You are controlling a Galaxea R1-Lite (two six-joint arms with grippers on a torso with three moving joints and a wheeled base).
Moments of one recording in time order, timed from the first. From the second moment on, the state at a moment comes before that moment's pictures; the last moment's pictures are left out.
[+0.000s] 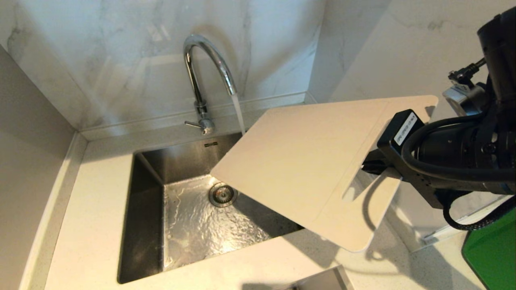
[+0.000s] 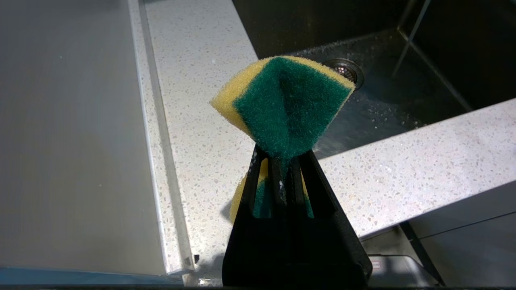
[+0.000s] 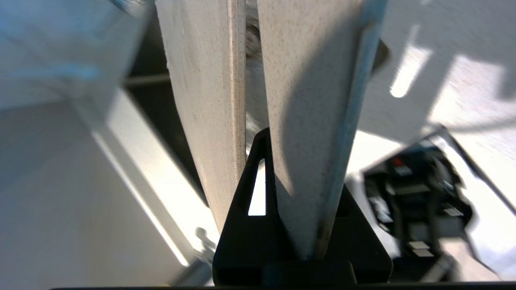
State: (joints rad) left arm 0.00 0.00 0.00 -0.01 0.00 0.00; right arm 0.53 1.34 -1.31 0.51 -0.13 1.01
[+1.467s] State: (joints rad) left arm 0.00 0.00 0.00 -0.01 0.00 0.00; right arm 0.29 1.50 -1.63 0.81 0.07 0.37
